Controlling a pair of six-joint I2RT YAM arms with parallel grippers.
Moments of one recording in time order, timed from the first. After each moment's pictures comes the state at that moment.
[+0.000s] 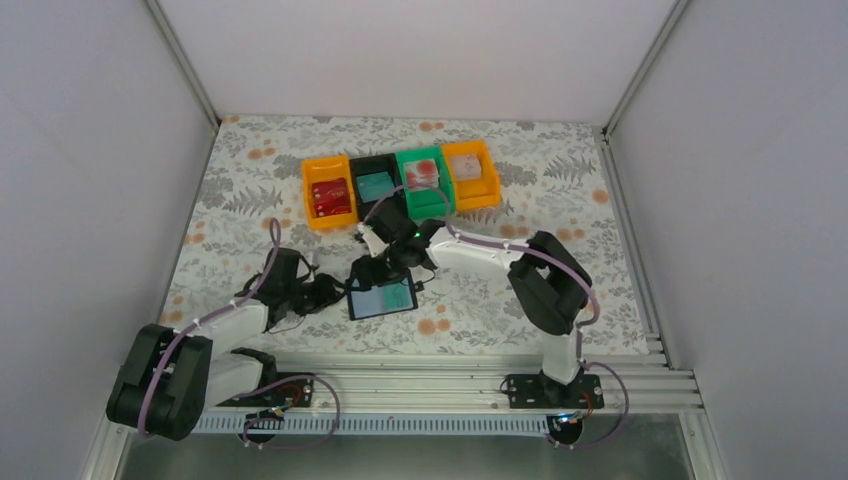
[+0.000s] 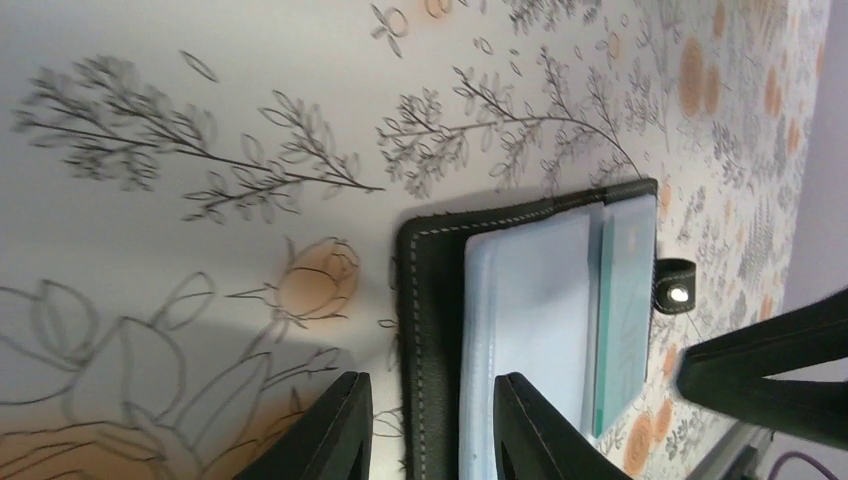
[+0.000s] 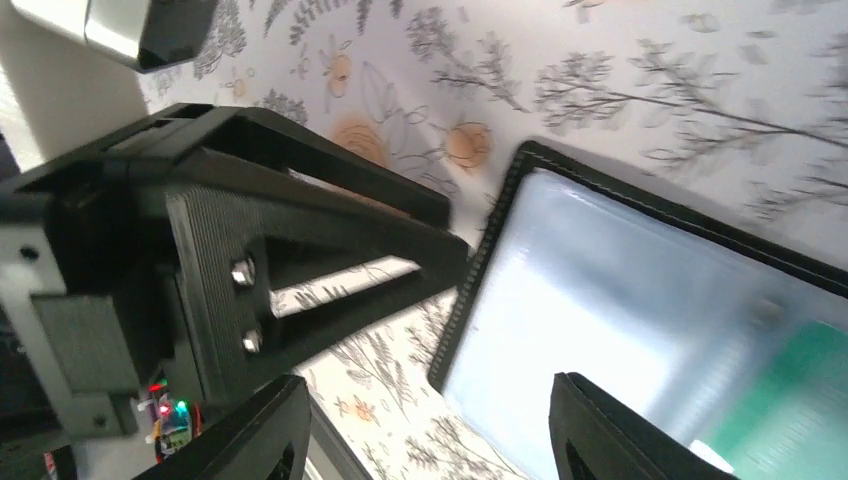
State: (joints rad) left arm -0.25 1.15 0.24 0.00 0.54 -0.71; right arm 0.94 1.94 1.34 -0.42 -0.49 0.56
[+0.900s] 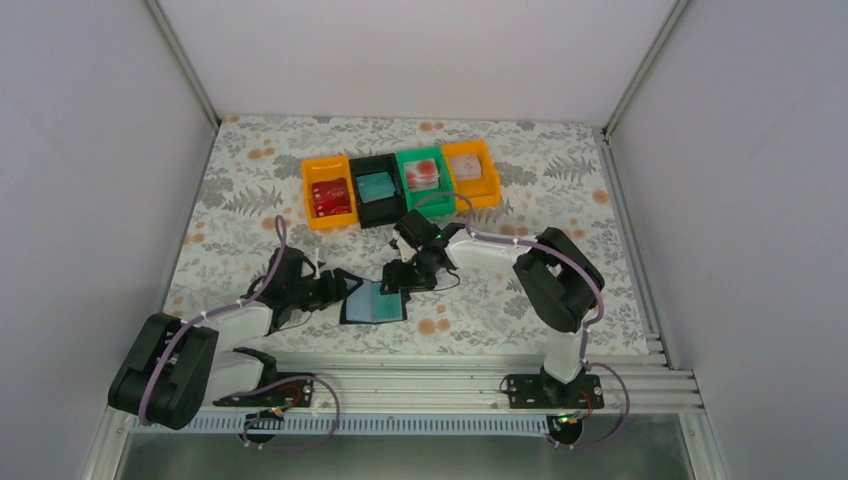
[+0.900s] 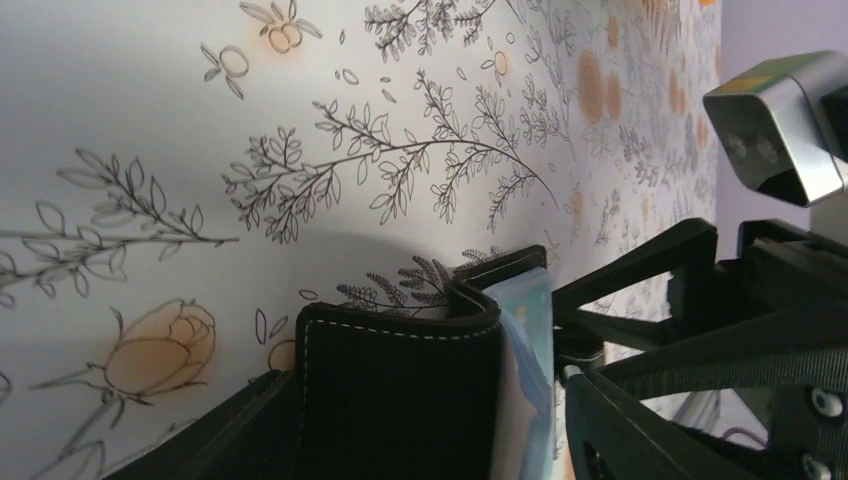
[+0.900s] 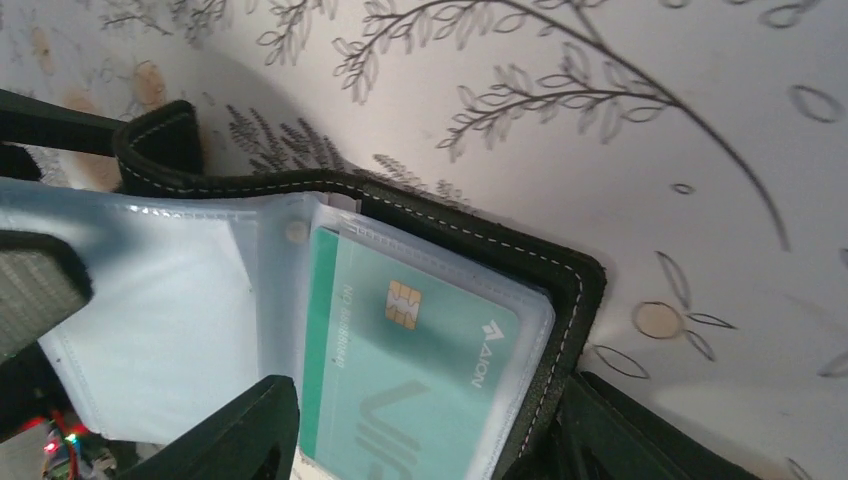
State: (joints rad) left arm -0.29 1.19 0.21 0.22 0.58 -0.78; right arm 0.84 1.88 1.16 -0.49 -0.41 0.59
